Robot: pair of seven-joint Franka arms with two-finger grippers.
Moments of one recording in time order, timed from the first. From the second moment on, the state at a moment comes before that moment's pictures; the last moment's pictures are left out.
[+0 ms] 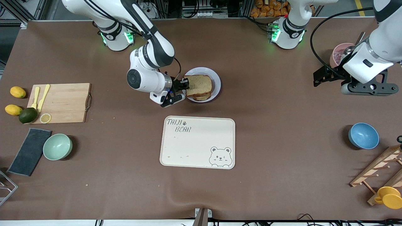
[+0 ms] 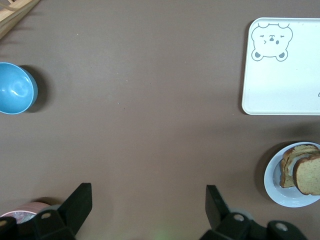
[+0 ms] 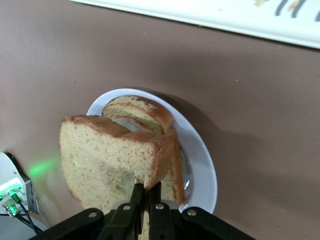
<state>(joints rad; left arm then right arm) -0.13 0.04 -0.06 -1.56 -0.03 1.55 -0.13 0.61 0.34 0.07 -2.09 0.81 2.31 -0.15</state>
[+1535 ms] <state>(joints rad) -0.09 0.06 -0.06 -1.67 -0.23 1.55 -0.10 0.62 0.35 0.04 -2.07 0.82 2.30 -0.01</state>
